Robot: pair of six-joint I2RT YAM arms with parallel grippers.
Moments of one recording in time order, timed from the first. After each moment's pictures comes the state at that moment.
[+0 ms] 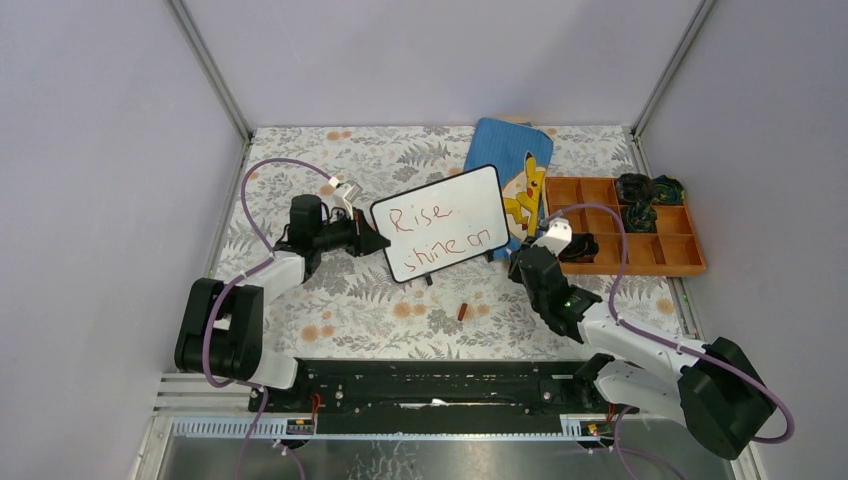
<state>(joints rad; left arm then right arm) -0.13 1.45 0.64 0.29 0.82 -0.22 0.69 1.06 0.44 0.10 0.56 0.61</state>
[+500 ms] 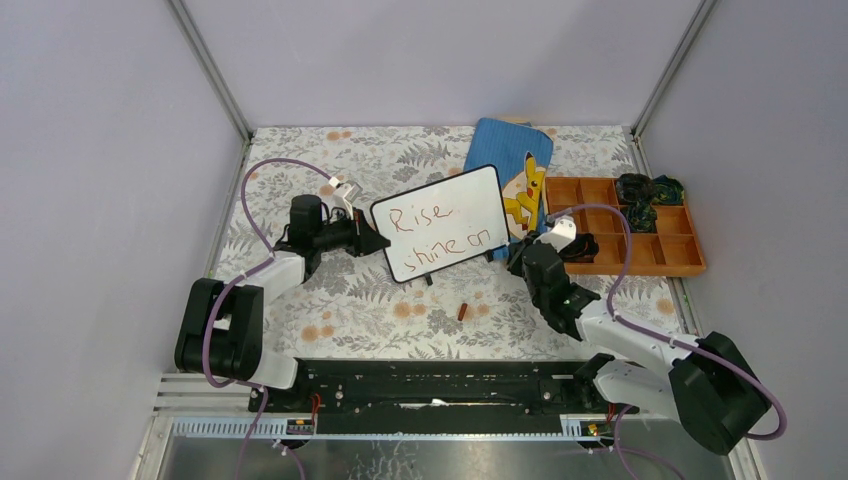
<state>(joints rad) -0.13 1.45 0.64 0.29 0.82 -0.22 0.64 1.08 0.40 0.25 0.53 0.67</state>
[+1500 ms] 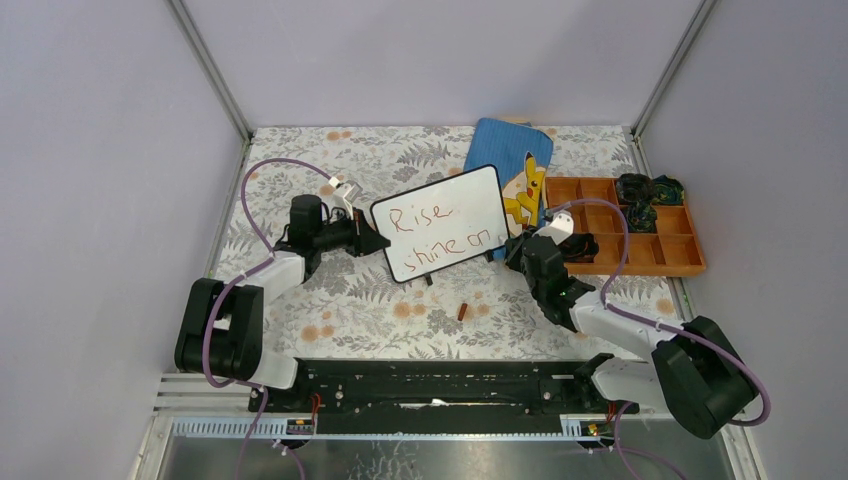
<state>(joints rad) -0.13 1.45 0.64 0.29 0.82 -0.22 0.58 1.19 0.42 0.33 0.44 0.69</state>
